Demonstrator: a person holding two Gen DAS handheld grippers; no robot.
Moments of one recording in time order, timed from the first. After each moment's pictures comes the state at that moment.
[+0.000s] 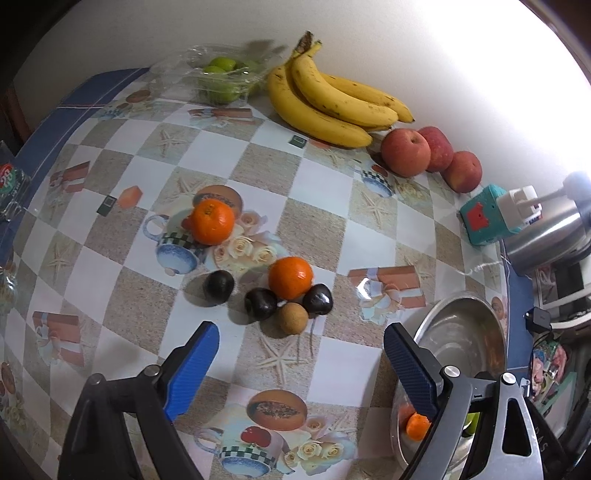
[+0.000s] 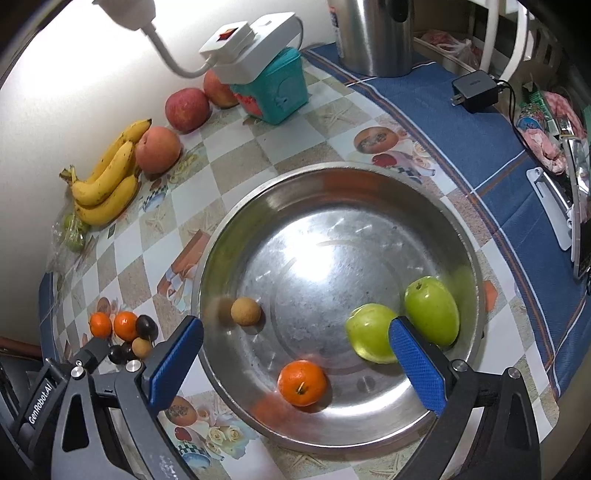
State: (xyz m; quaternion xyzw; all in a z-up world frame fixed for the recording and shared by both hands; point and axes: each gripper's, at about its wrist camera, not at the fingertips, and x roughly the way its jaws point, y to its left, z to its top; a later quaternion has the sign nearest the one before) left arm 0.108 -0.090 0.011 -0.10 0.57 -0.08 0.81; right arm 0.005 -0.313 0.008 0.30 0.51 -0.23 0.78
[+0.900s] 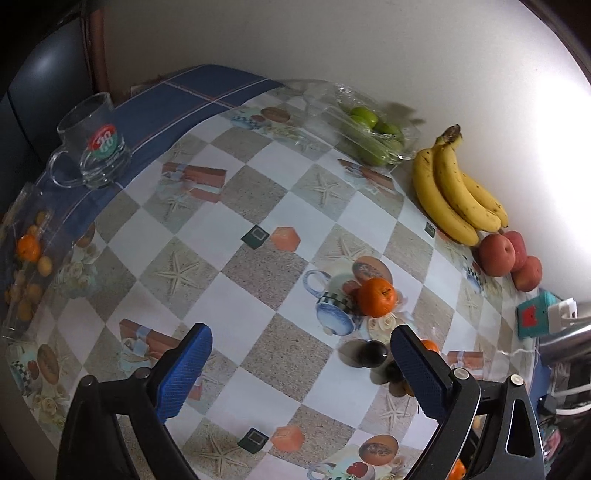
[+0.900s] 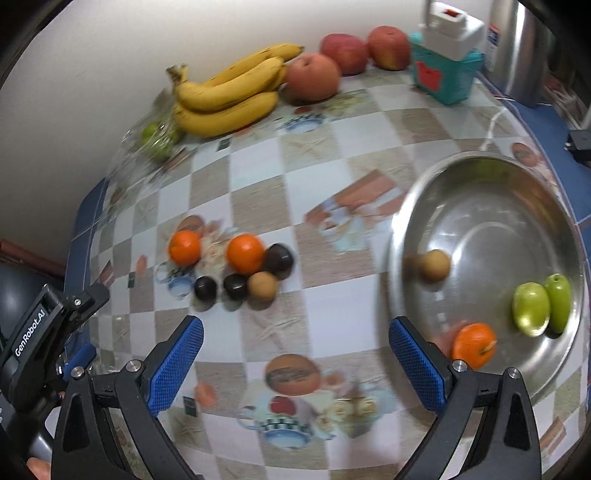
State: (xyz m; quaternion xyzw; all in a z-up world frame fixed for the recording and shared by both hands) left arm 0.121 0.045 0.021 -0.18 0.53 0.05 0.83; right arm 0.060 -0.178 0.007 0.24 0.54 -0.08 0.80
